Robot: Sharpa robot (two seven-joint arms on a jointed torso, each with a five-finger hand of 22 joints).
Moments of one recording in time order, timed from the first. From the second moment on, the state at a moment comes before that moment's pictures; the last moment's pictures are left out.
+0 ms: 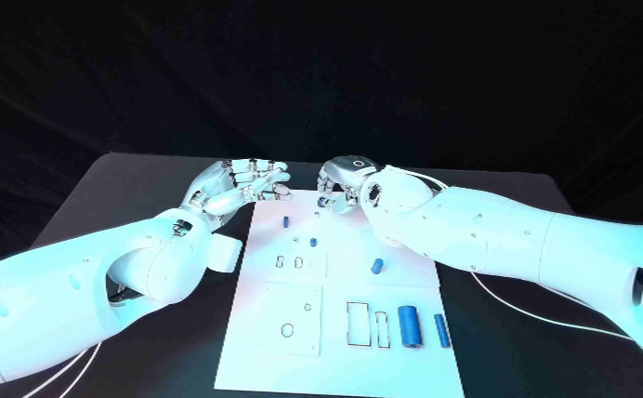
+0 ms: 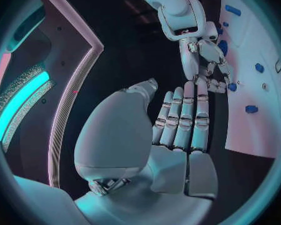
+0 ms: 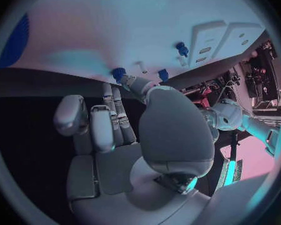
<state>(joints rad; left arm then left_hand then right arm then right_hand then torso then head) 1.15 -0.96 0.05 1.69 -0.11 -0.35 0.42 1.47 -0.18 0.41 0.27 0.10 0.84 0.21 0.29 0.20 1.04 0.18 0.15 0.08 0.95 0.13 0.43 0.36 0.17 0.91 0.23 0.34 0.13 1.33 -0.36 -0.18 1.07 -1.54 -0.36 -0.16 1.27 -0.24 0.61 0.06 0.22 0.96 0.17 0.21 0.35 1.09 0.11 0.06 0.09 1.47 0.02 1.34 1.12 0.10 1.27 0.13 1.24 1.05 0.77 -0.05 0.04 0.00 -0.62</state>
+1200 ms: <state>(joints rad) 1.15 -0.97 0.05 1.64 -0.11 -0.34 0.42 1.46 -0.19 0.41 0.27 0.10 0.78 0.20 0.27 0.20 0.96 0.20 0.10 0.07 0.85 0.16 0.36 0.34 0.17 0.84 0.27 0.29 0.09 1.37 -0.76 -0.16 1.36 -1.24 -0.37 -0.16 1.38 -0.22 0.20 0.16 0.22 0.88 0.16 0.18 0.41 1.29 0.07 1.27 1.14 1.47 0.00 1.49 1.31 0.08 1.37 0.10 1.33 1.24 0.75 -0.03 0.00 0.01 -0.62</state>
